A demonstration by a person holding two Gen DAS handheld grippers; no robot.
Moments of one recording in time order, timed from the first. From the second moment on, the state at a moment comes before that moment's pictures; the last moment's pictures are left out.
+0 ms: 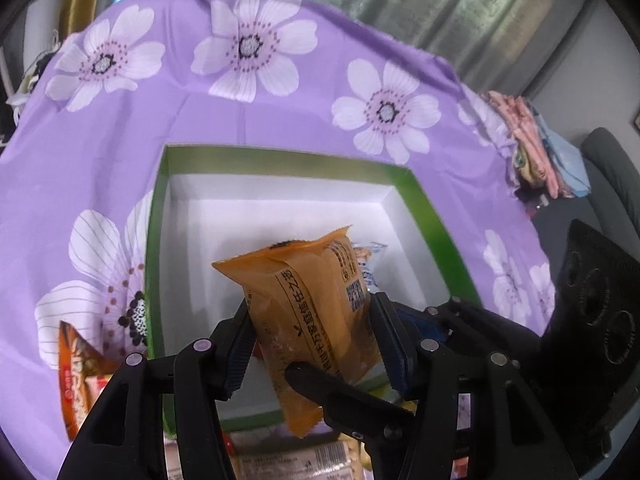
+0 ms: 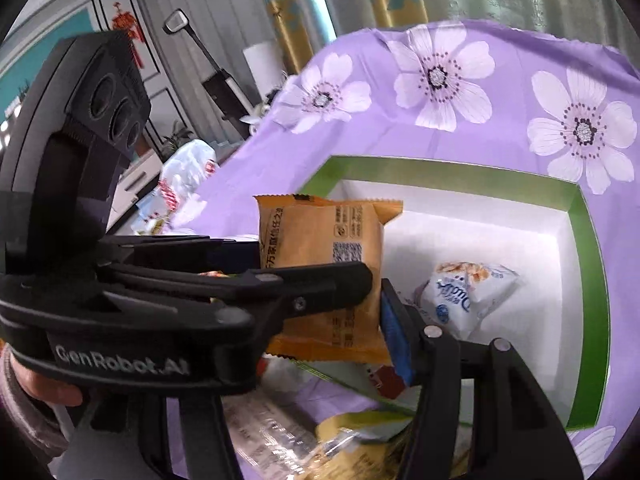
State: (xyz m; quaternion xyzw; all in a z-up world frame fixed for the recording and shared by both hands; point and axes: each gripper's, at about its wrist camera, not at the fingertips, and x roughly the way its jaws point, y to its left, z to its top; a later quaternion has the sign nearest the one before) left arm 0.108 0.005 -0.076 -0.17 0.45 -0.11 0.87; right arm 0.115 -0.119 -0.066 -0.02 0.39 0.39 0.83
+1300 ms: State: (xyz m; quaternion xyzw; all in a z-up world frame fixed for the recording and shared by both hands) left arm -0.025 -0.028 -0.031 -0.08 0.42 -0.03 0.91; right arm -0.007 -0.231 -0.046 -0.01 0.38 0.28 0.88
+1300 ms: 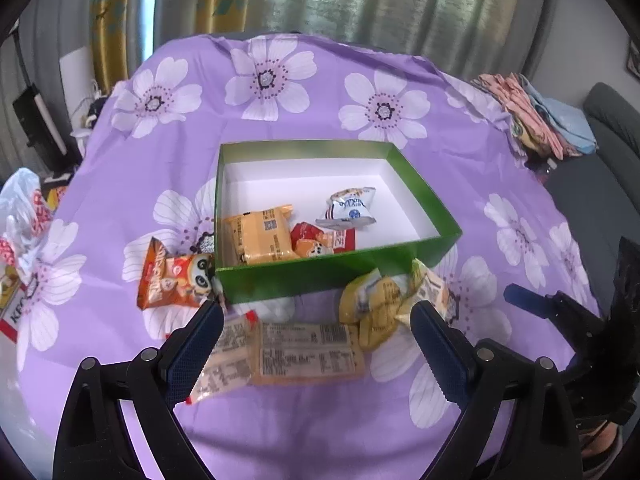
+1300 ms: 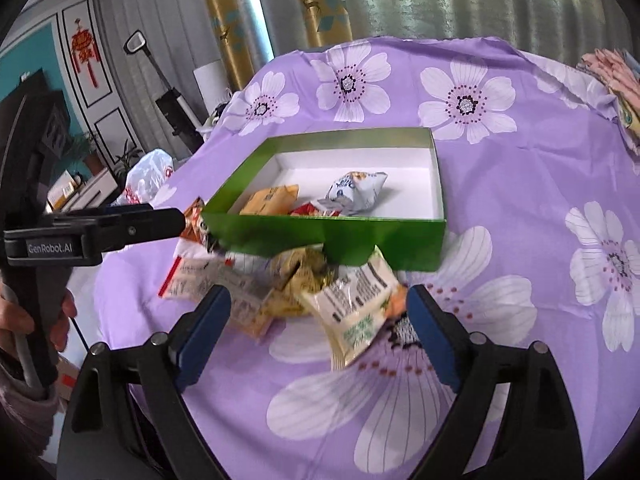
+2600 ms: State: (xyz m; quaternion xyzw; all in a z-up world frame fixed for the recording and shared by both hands) left arm -0.058 -0.083 -0.025 -0.03 0.40 -0.05 0.91; right arm -0.049 -0.254 -0.039 0.00 0.36 0.30 0.88
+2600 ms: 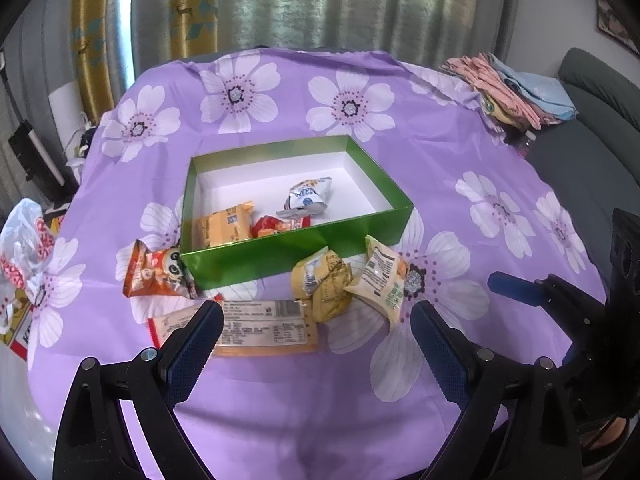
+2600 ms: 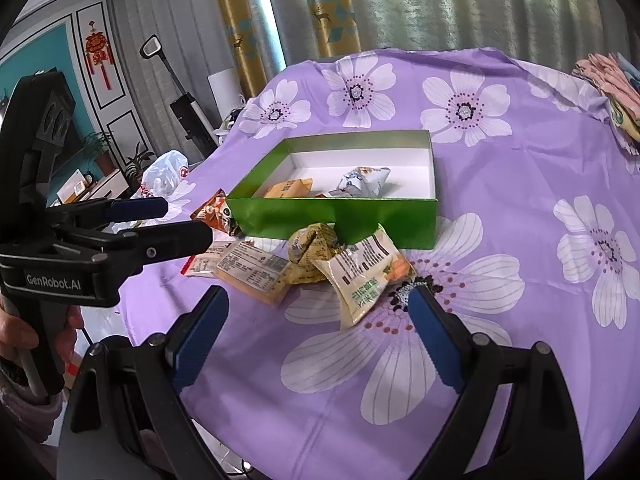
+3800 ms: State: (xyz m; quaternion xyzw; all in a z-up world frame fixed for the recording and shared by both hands) left arm -0.017 -0.120 -0.067 -0.08 0.42 -0.23 0.88; right arm -0.012 -0.273 -0.103 0.04 0.42 0.29 0.86
